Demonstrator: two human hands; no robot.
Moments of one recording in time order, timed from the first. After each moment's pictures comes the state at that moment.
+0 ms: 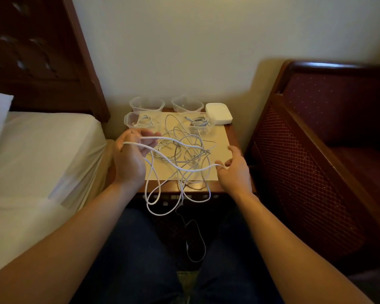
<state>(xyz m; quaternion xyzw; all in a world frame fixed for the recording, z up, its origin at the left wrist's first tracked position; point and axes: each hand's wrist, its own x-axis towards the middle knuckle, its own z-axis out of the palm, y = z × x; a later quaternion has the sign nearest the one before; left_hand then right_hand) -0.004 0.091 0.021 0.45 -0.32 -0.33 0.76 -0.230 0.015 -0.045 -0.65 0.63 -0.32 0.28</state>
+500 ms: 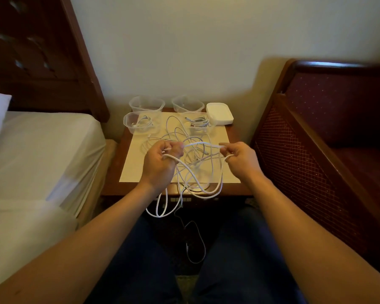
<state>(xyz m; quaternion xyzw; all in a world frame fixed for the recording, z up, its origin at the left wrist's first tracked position) -0.033 0.070 -0.011 0.56 -0.44 -0.35 0.61 -0.244 -0.029 -0.020 -0.72 0.56 -0.30 0.28</state>
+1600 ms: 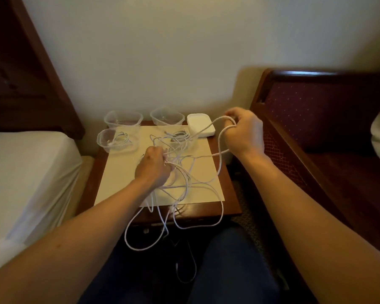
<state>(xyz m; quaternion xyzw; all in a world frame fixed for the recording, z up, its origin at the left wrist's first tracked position) -0.036 -0.041 -0.024 0.76 -0.59 -0.15 0.25 -0.265 -0.095 0.071 -0.70 0.56 -0.44 0.11</state>
